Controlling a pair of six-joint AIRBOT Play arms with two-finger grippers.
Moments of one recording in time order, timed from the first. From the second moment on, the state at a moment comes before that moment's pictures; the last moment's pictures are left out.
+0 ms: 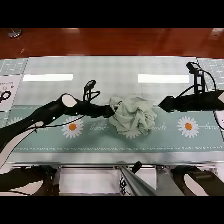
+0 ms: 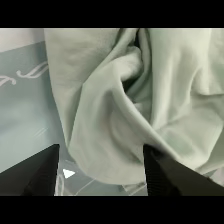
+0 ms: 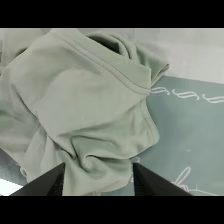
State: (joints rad) left arm -0.51 -1.42 0.85 0.63 -0.69 -1.23; right arm 0.04 -0.90 0.86 -1.15 1.15 1.44
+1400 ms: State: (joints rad) left arm -0.45 -1.47 1.00 0.65 -0.95 -1.21; right arm 0.07 -0.97 0.44 -0.90 0.76 1.37
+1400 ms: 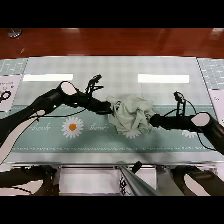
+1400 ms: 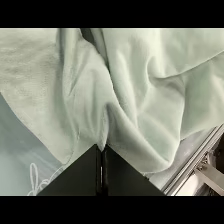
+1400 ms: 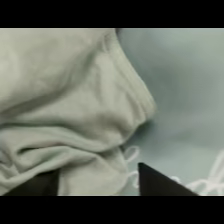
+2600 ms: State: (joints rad) left arm -0.32 -0.78 1.49 0.70 -0.78 -1.21; right arm 0.14 -0.63 1.40 -1.20 0.93 1.38
